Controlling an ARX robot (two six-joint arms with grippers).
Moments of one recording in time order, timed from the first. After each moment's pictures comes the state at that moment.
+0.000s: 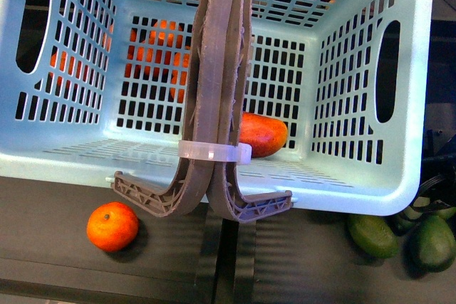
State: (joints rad) left arm -0.41 1.48 1.02 0.03 0.47 -0.42; right arm 0.04 2.68 1.19 0.56 -0.11 -0.04
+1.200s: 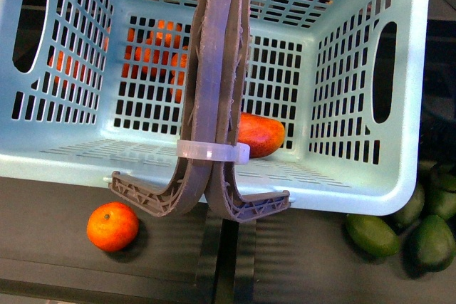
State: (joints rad) left arm -0.41 1.48 1.02 0.03 0.47 -0.42; right arm -0.03 2.43 1.05 0.62 -0.13 0.02
